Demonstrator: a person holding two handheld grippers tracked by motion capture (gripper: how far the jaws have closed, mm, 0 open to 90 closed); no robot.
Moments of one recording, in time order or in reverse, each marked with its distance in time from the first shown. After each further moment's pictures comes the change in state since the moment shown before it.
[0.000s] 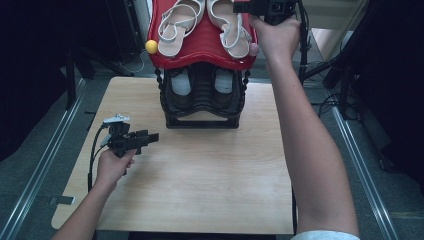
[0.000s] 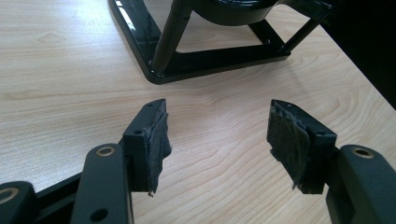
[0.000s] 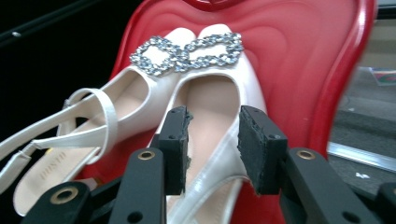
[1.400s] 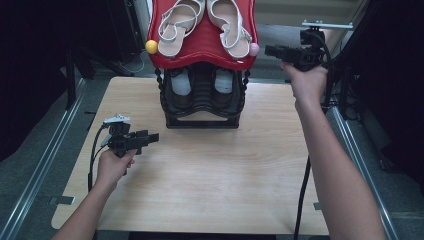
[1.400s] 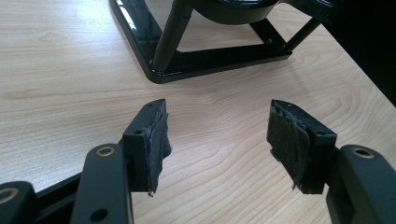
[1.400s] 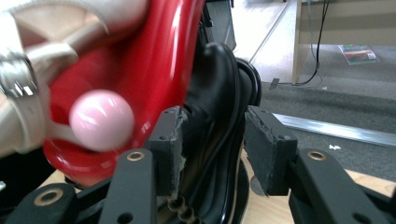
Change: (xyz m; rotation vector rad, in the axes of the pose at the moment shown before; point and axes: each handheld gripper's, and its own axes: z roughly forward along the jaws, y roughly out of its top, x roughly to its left) left arm 0.000 0.000 0.001 0.003 0.005 0.003; right arm -0.080 -0.094 -0.037 -0.004 -0.063 0.039
